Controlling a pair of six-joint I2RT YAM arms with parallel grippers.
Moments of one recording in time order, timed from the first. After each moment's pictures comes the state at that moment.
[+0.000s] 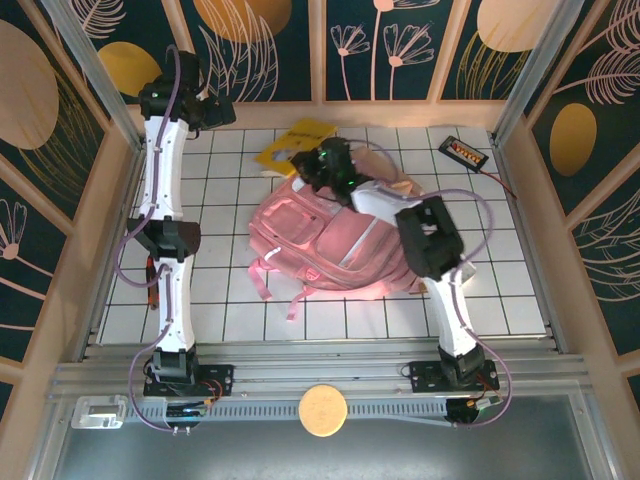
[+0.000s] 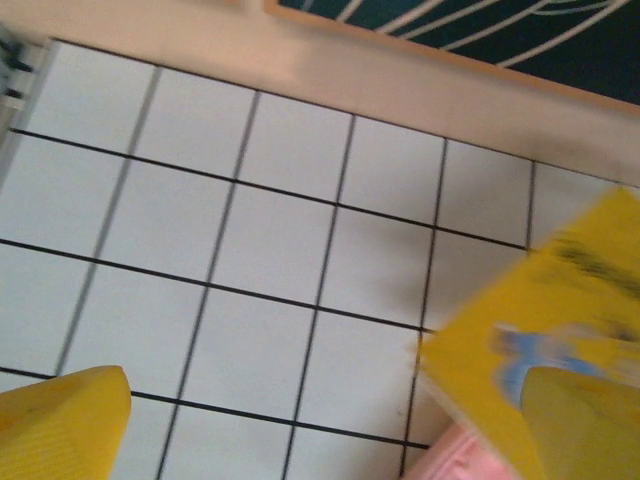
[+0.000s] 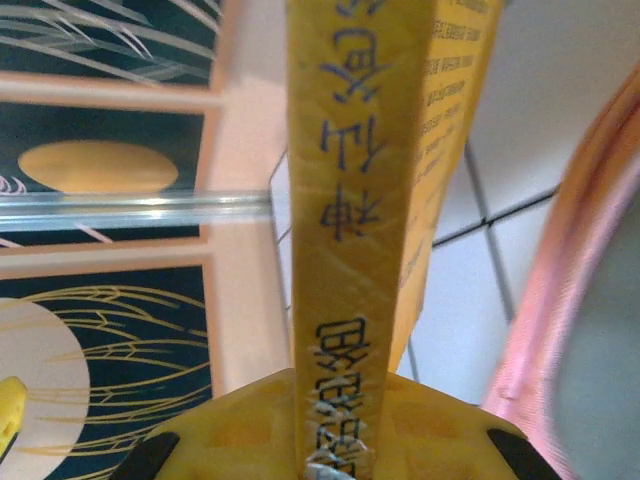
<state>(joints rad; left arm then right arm) -0.10 2.42 2.99 -1.43 -0.09 -0.35 0.56 2.20 1.64 0.22 -0.27 1.26</state>
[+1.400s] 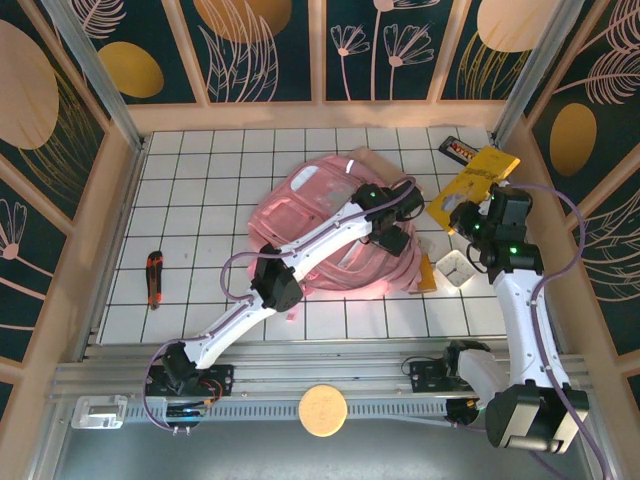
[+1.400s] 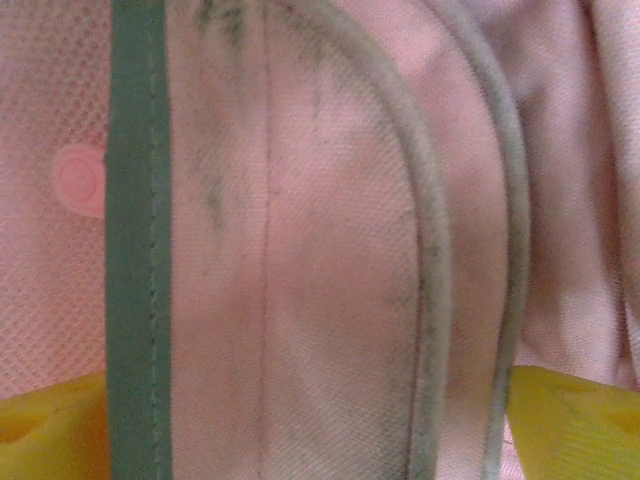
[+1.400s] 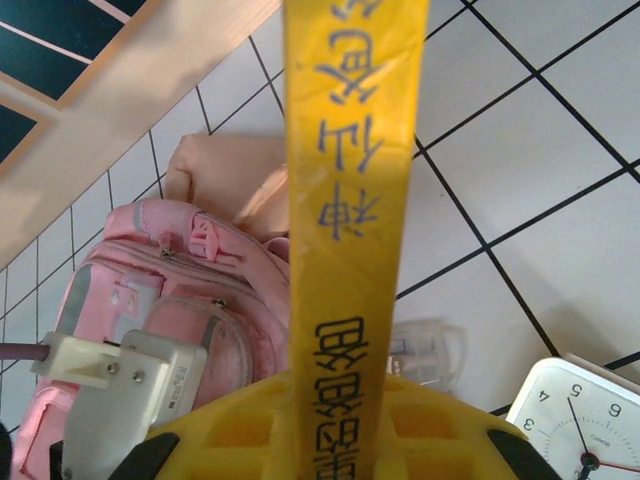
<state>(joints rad) -0.98 2.76 2.91 -1.42 -0.16 -0.40 -0.08 0.95 0.88 -0.56 -0.17 0.55</state>
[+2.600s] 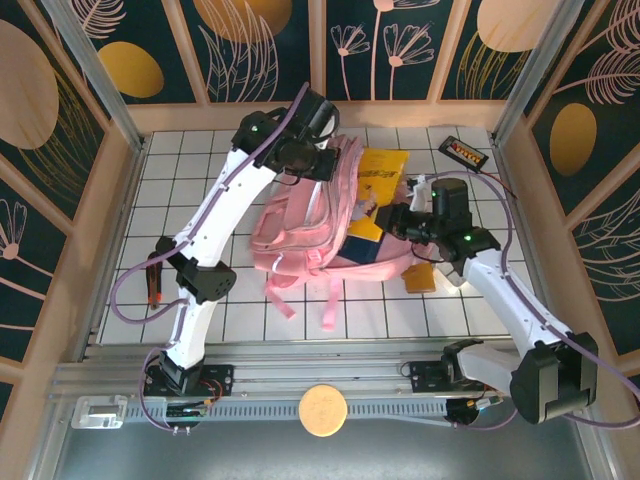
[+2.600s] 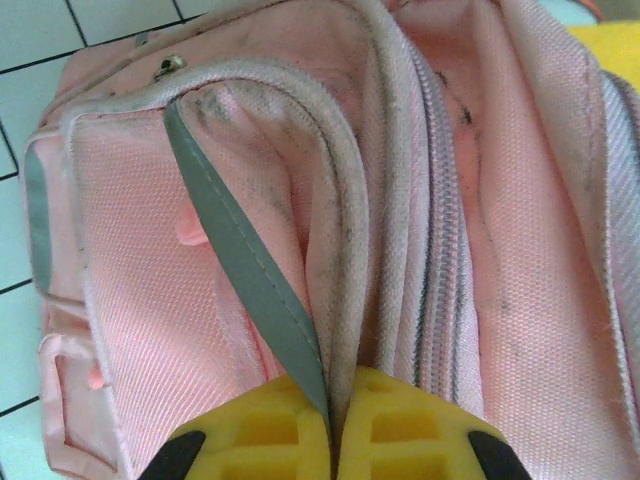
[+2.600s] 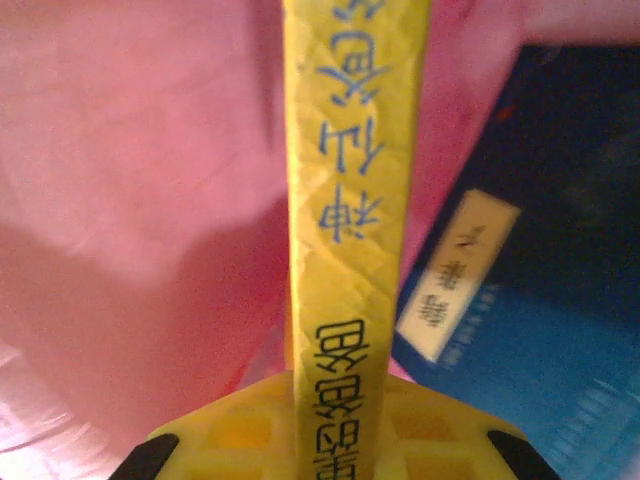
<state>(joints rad) -0.71 2.14 2.68 -1.47 0.00 -0.39 0.32 1.13 0.84 -0.26 -0.64 0.71</state>
